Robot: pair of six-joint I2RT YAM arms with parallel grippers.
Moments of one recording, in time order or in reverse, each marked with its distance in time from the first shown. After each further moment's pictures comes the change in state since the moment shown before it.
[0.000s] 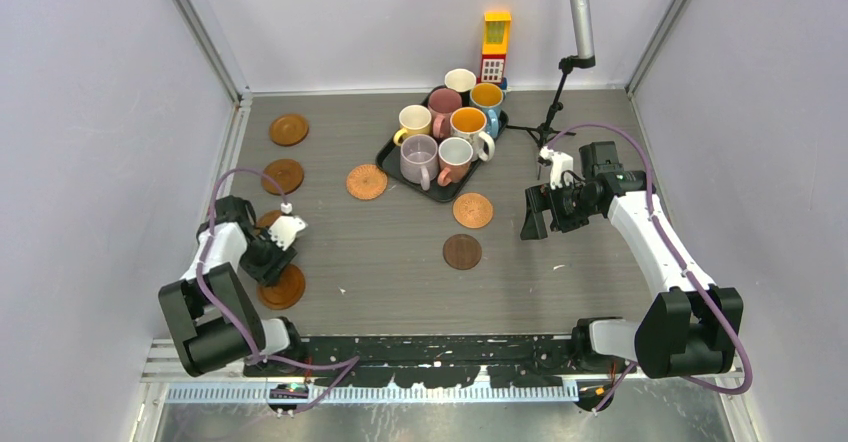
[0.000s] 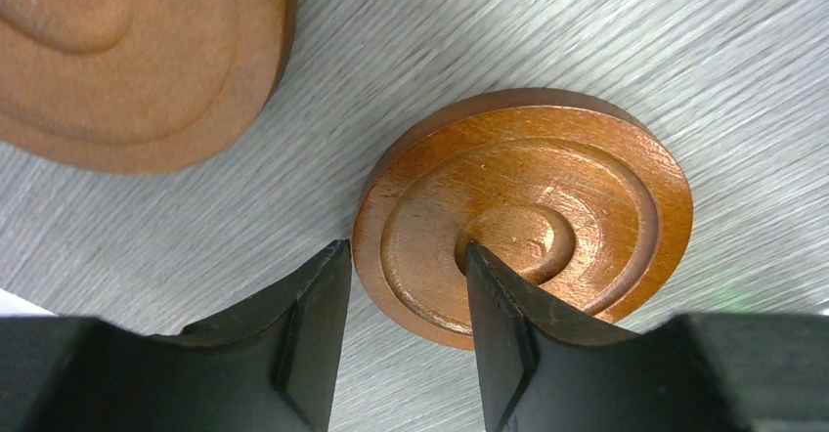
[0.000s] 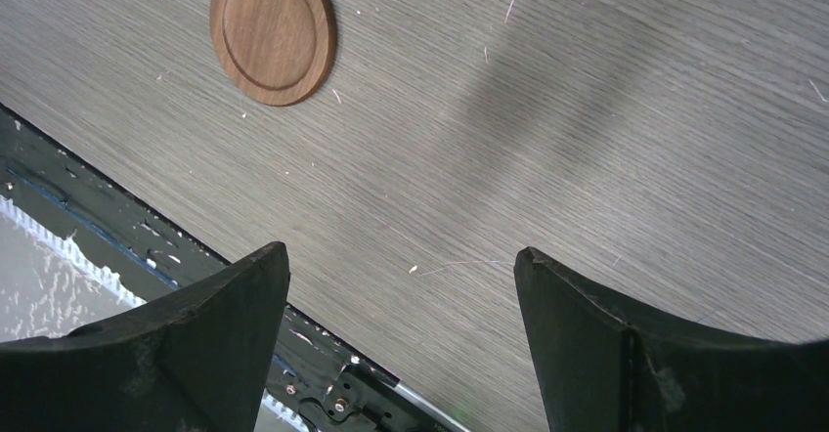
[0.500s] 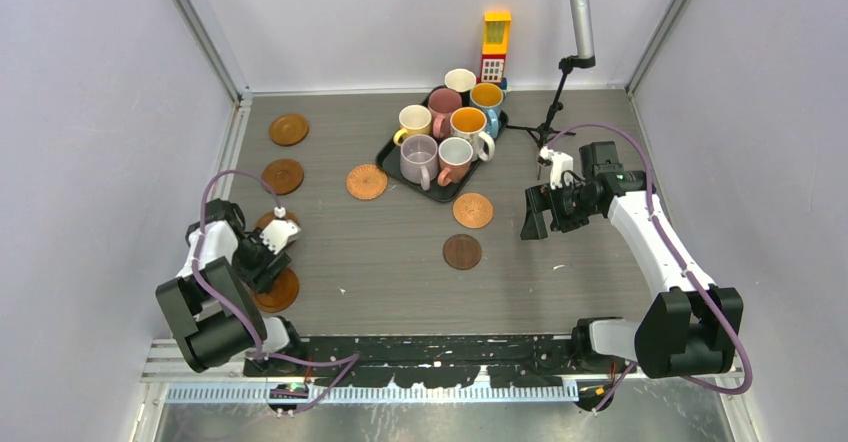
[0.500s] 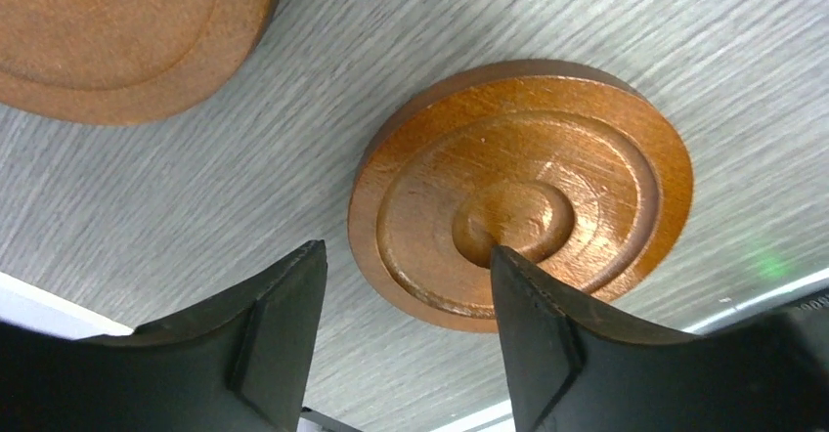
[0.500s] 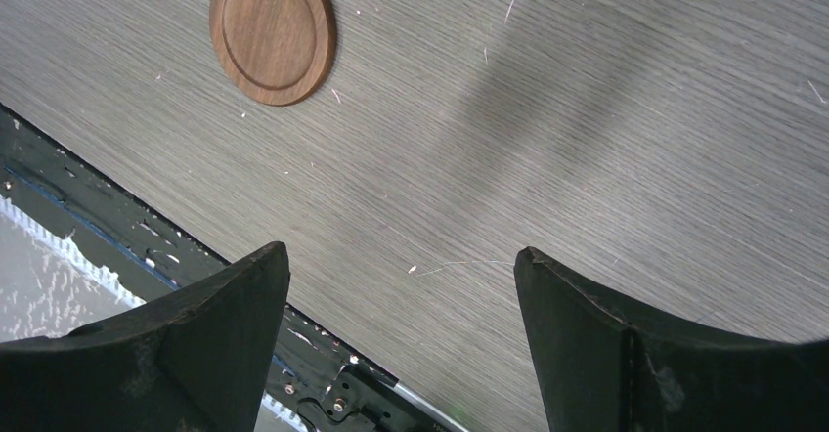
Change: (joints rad) left arm 0.112 0.026 0.027 -0.052 0.012 0.148; right arm 0.000 0.000 0.000 0.000 0.000 -0.003
